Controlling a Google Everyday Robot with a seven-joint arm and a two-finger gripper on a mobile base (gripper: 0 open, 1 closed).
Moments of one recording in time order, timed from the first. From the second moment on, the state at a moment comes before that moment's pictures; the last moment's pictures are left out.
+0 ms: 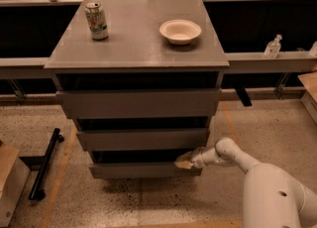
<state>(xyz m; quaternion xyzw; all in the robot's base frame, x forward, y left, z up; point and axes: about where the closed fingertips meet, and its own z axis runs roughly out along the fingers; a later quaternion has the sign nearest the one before) 0.661 -0.114 0.274 -0.41 0.80 0.33 0.28</state>
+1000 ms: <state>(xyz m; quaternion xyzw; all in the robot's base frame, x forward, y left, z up) 0.660 -0.121 0.241 -0.39 0.82 0.34 0.25</state>
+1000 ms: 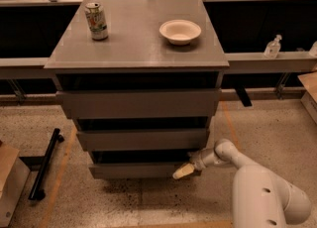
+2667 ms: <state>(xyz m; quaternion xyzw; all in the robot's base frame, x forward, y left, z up) 0.584 -0.132 0.252 -0.39 0.84 0.35 0.16</state>
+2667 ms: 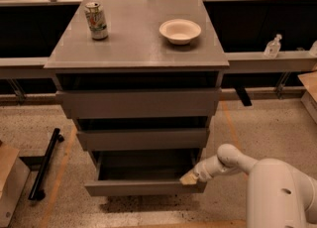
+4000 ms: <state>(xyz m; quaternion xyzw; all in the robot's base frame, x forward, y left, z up) 0.581 -0.123 0.327 -0.44 0.82 0.31 0.21</state>
